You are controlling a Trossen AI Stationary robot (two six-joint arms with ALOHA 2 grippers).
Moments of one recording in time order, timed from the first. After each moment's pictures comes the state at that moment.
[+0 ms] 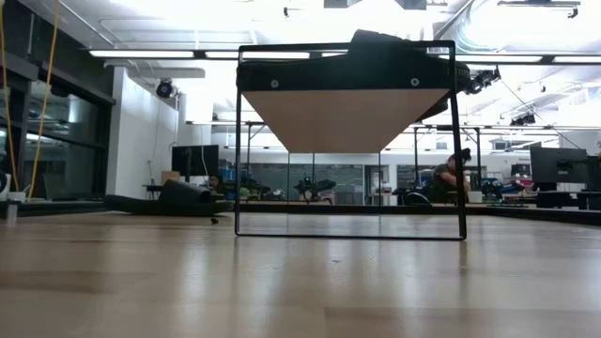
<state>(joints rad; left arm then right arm) 0.71 1.36 1.50 -0.05 1.15 -0.84 -0.15 1.53 2.03 -1.15 -0.92 0.81</state>
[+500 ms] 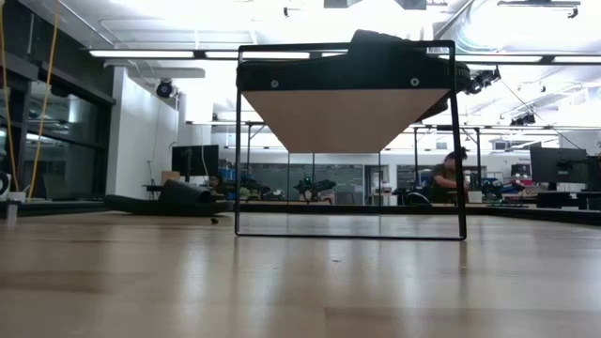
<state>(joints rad) 0.63 1.36 1.50 -0.05 1.15 -0.87 -0.13 1.57 2.03 -1.15 -0.92 0.81</state>
